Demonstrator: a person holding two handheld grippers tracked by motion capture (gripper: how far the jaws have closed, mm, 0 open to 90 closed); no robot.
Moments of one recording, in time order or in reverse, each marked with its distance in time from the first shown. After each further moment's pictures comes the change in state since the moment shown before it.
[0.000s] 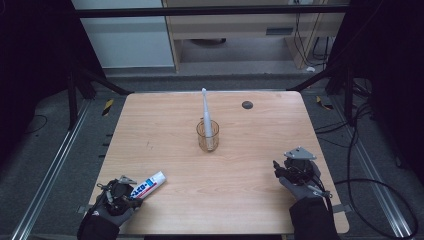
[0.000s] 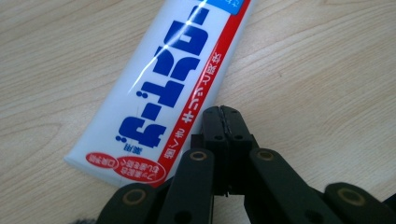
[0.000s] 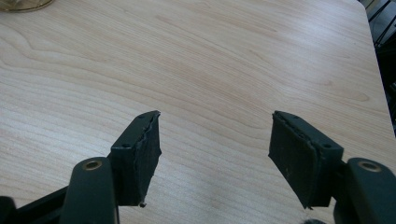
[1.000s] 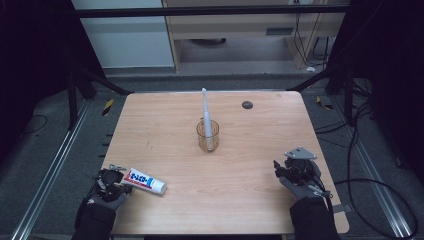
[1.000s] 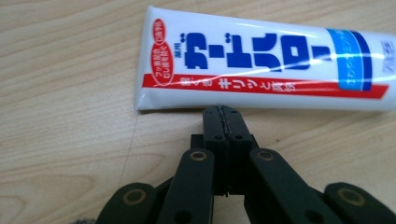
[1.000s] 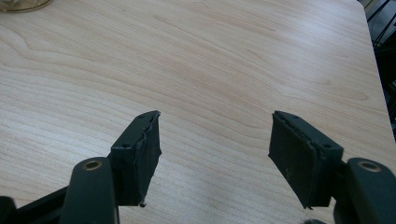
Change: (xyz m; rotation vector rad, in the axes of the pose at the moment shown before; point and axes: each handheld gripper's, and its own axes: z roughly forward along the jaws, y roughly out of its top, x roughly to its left) left arm 0.044 0.017 0.005 -0.052 0.114 -0.134; right arm -0.001 0.000 0.000 0.000 -0.003 0.001
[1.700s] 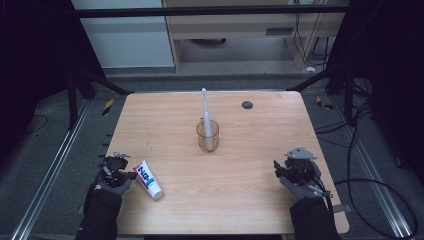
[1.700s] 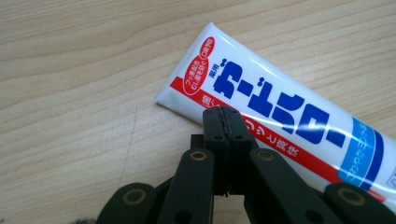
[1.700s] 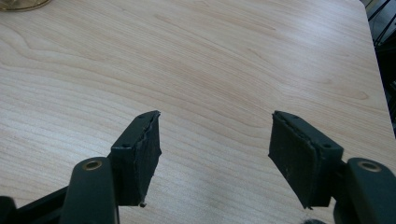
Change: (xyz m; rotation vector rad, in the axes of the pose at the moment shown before) left arm 0.002 0.036 0.013 -0.043 0.008 -0.002; right arm 0.000 0.000 0.000 0.002 0.003 0.001
